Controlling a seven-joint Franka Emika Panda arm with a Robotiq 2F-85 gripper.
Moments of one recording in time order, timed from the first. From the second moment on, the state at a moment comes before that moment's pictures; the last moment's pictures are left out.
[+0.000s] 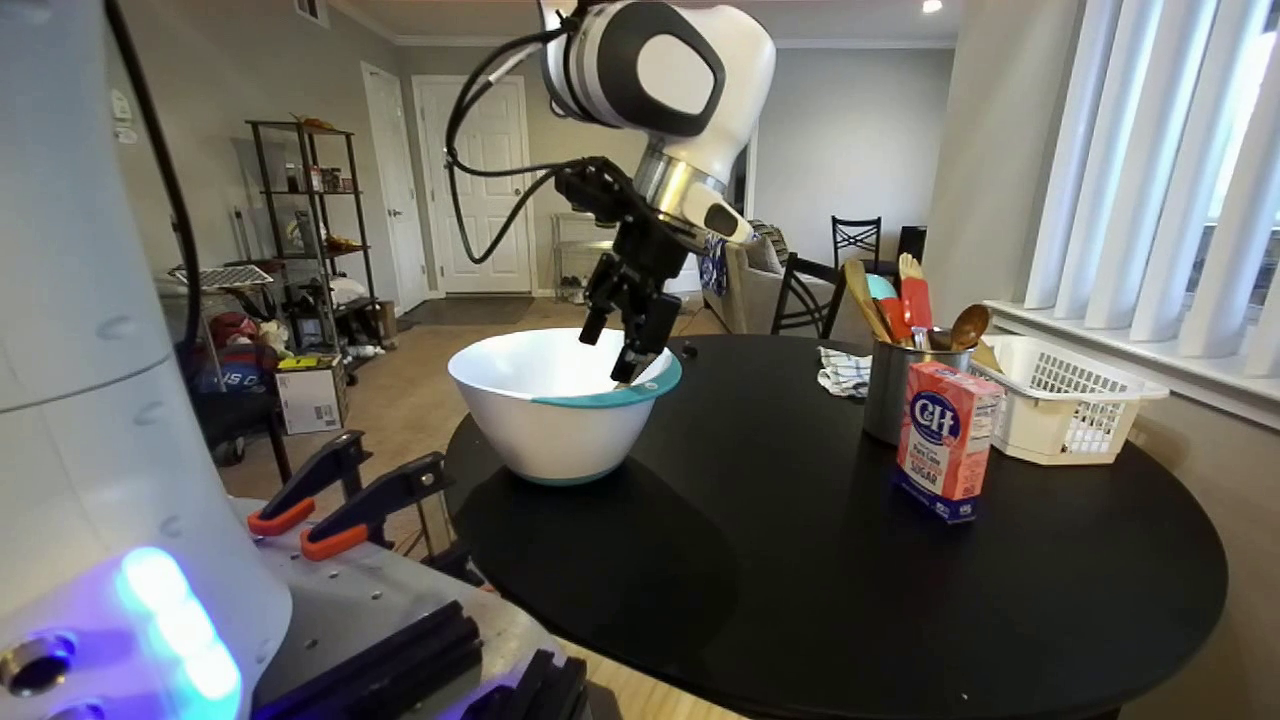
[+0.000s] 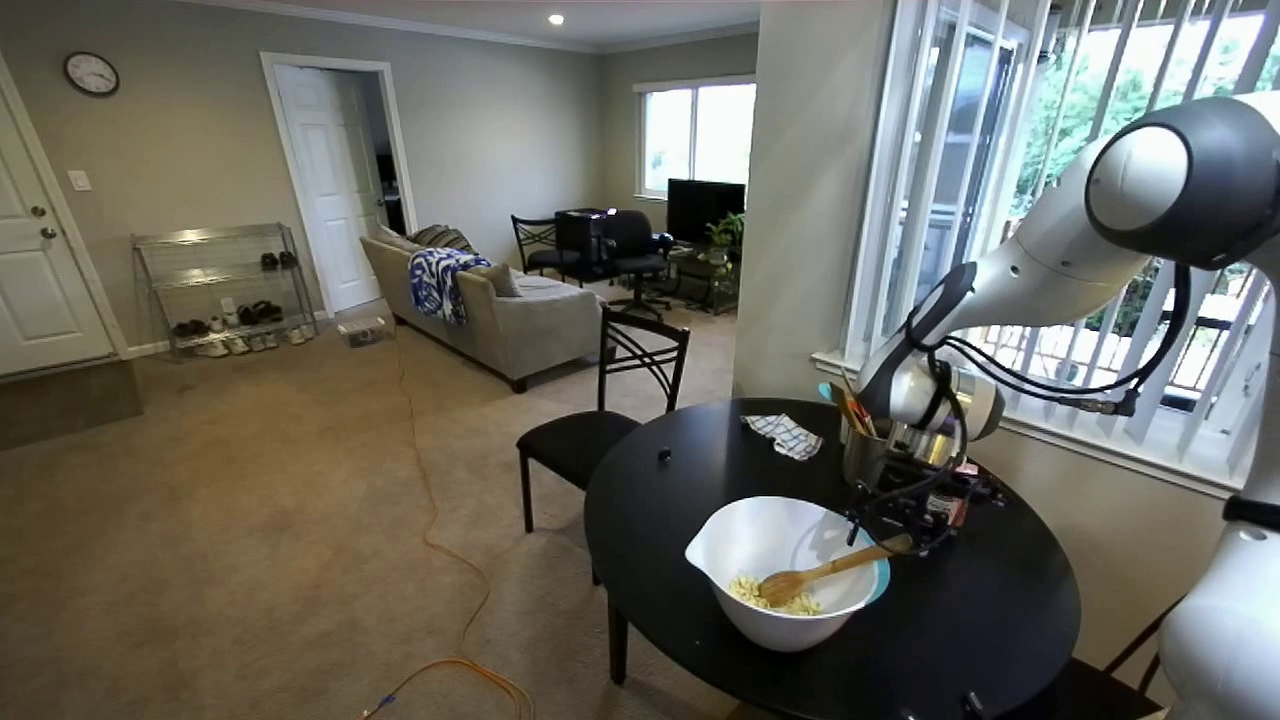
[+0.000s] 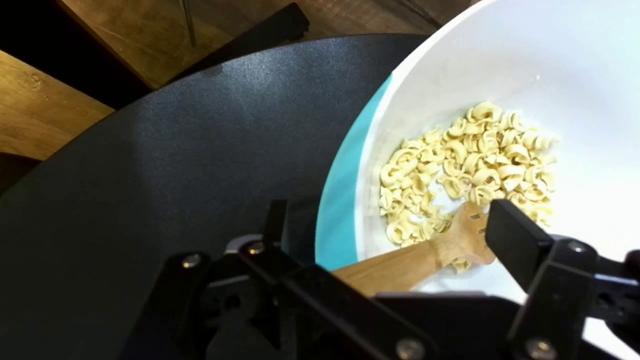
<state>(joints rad) -0.04 0.27 -0.12 -2.43 0.50 2.35 0.03</state>
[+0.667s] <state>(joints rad) -0.04 0.27 -0.11 -2.37 0.36 2.38 0.09</state>
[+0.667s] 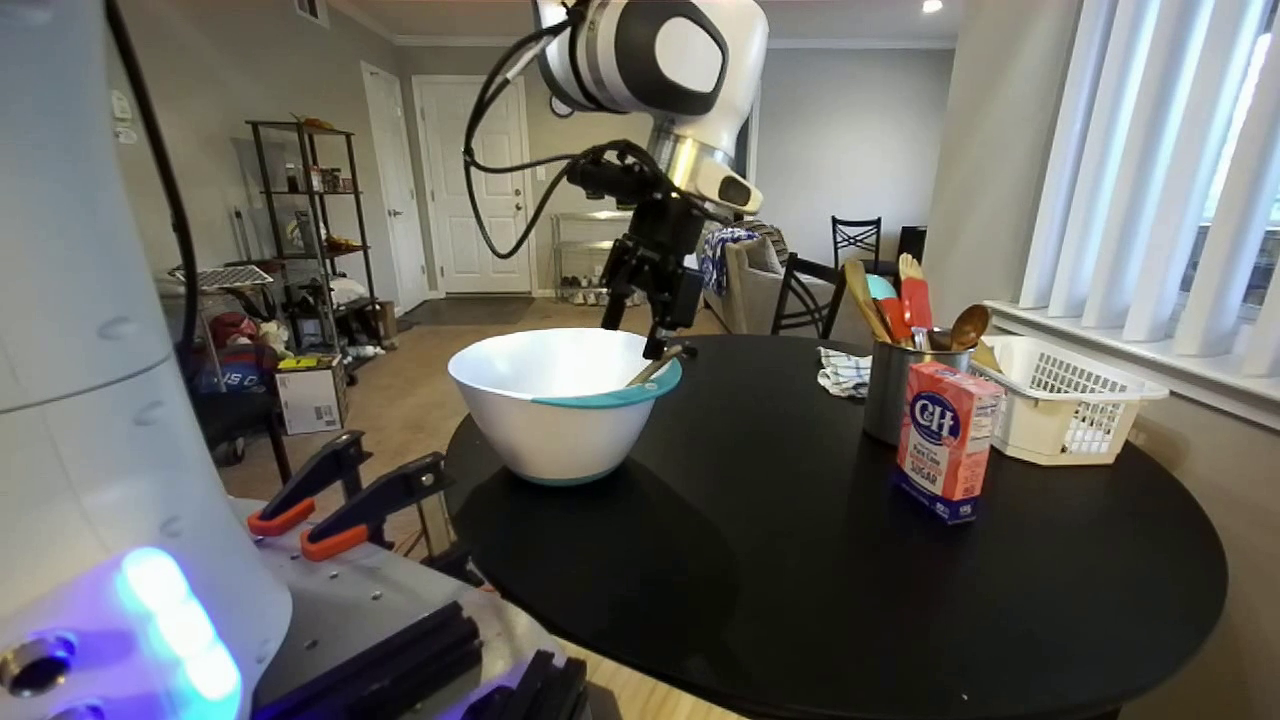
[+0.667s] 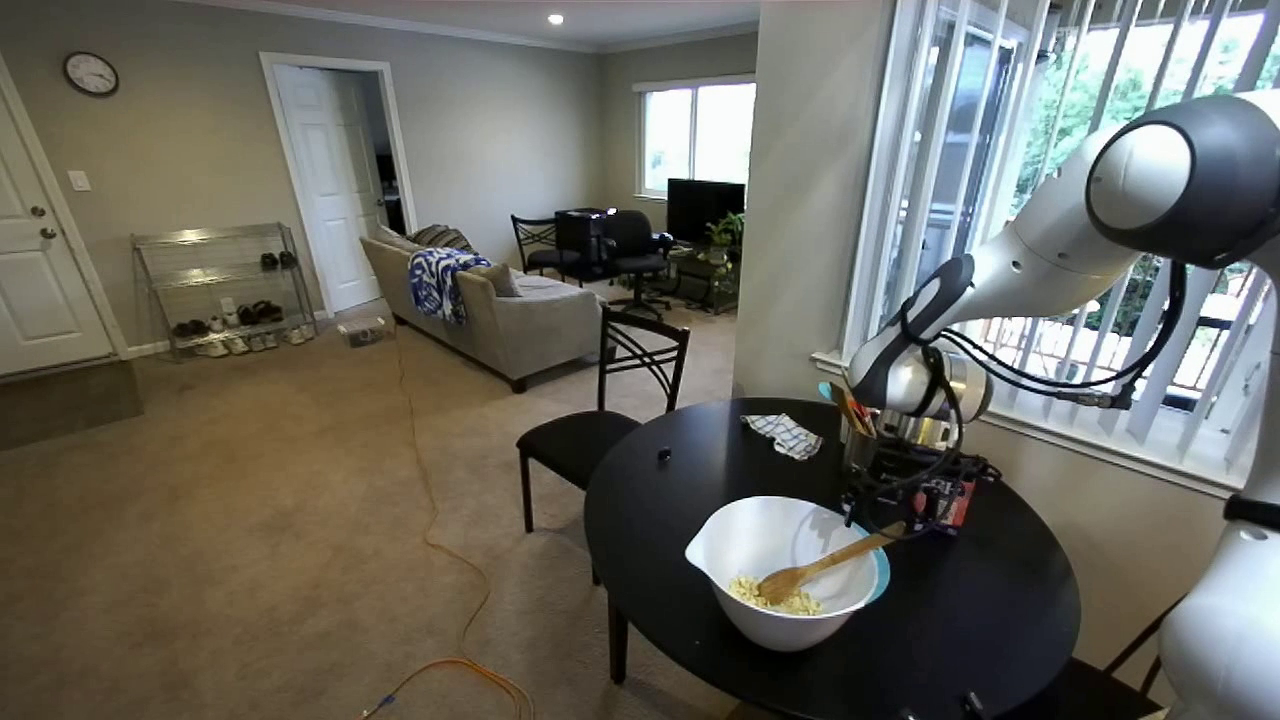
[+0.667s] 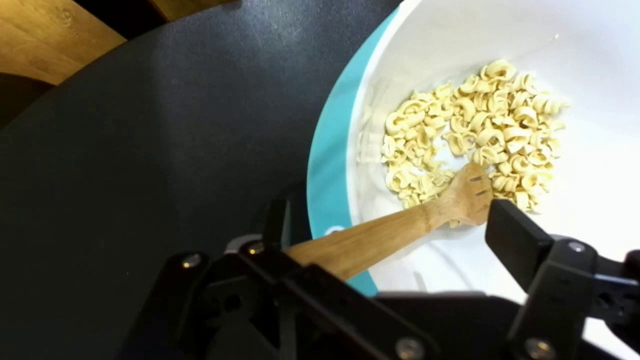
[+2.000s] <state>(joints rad) -0.05 0.27 -0.08 -2.33 0.29 2.37 0.08</state>
